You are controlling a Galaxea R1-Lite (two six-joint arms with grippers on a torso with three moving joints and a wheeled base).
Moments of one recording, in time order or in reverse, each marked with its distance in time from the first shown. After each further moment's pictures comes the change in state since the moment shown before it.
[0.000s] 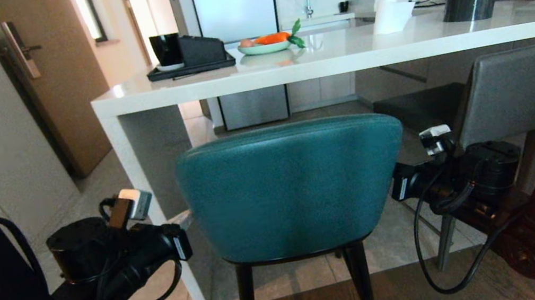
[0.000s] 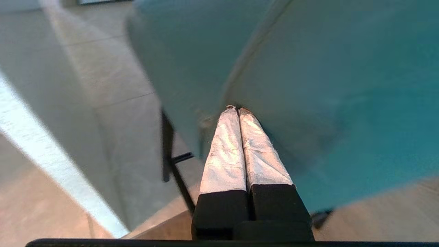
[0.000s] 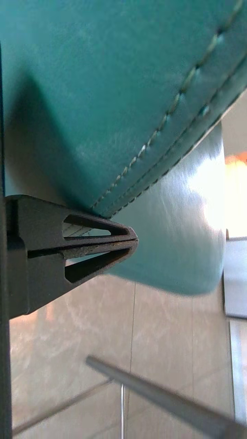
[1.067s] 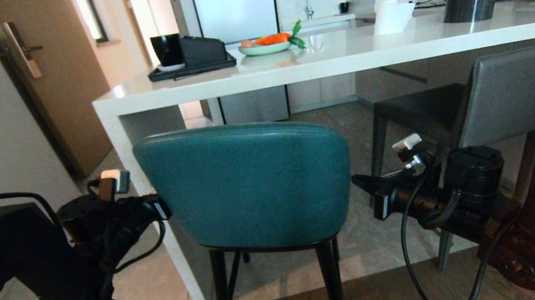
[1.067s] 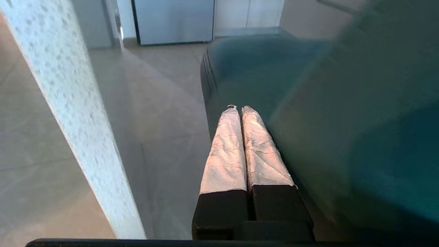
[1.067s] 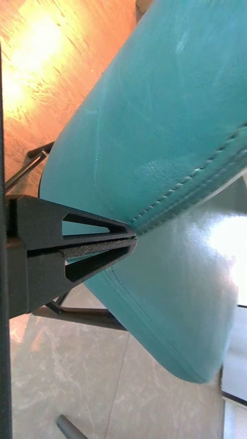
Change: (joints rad) left arm 0.248 0.278 -0.380 -0.010 -0.016 -0.003; right arm 0.072 -0.028 0.009 0.037 0.103 -0.049
